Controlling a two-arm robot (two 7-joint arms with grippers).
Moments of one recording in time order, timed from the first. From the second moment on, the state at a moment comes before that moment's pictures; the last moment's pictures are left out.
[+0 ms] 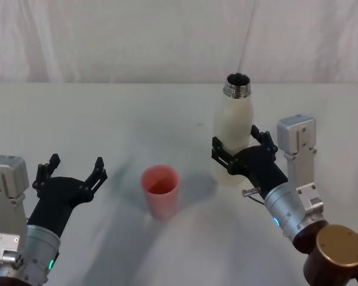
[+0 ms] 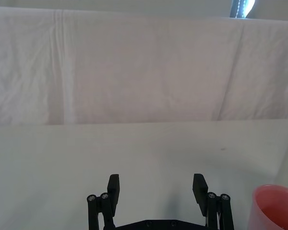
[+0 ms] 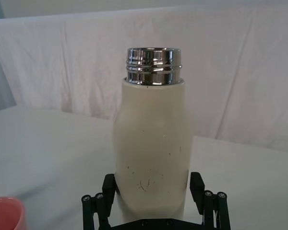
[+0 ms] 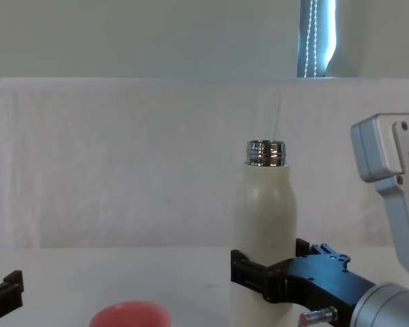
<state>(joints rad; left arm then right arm) 0.27 0.24 0.04 -1.85 -0.25 -0.02 -0.02 0.10 0.01 -0.31 -1.51 0.04 -0.01 0.14</state>
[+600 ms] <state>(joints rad) 0.27 0.24 0.04 -1.85 -0.25 -0.02 -0.02 0.14 0.00 -0.32 -1.45 0.05 0.00 0.16</state>
